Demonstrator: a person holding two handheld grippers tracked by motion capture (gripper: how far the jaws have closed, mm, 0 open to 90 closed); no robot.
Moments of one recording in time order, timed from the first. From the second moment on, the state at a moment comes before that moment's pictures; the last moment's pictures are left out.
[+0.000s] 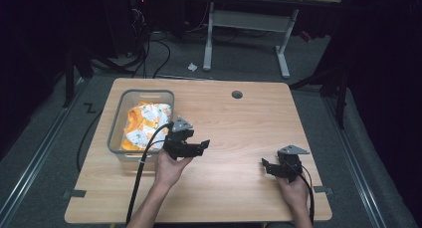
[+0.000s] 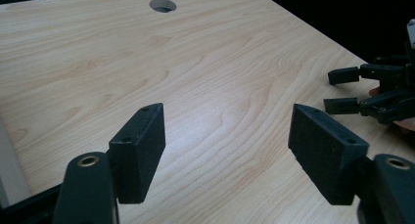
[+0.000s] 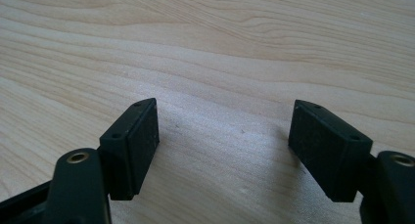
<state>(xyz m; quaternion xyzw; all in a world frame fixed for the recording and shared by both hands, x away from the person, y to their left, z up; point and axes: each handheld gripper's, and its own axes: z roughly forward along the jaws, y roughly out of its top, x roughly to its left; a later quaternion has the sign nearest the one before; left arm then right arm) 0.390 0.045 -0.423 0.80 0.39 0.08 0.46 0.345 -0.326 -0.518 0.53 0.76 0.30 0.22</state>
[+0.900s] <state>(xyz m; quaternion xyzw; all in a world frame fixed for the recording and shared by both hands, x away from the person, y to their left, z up) 0.390 0.033 -0.448 0.80 0.39 0.07 0.44 0.345 -0.326 -0.518 0.53 0.76 0.30 0.22</state>
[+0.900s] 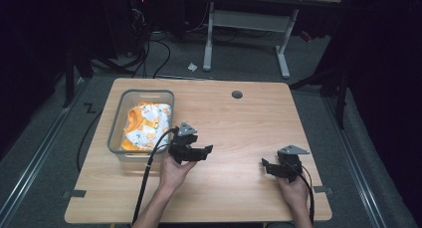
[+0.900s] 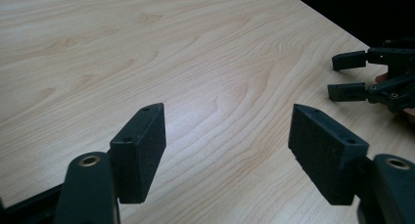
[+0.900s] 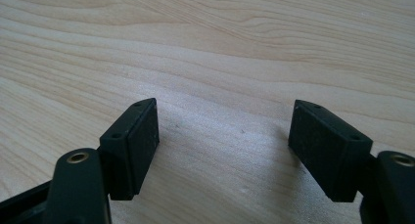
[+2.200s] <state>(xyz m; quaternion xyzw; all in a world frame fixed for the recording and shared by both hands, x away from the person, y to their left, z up) 0.405 0.019 -0.489 0.81 0.41 0.07 0.40 0.345 -0.326 -0.518 0.53 0.76 0.30 0.22</state>
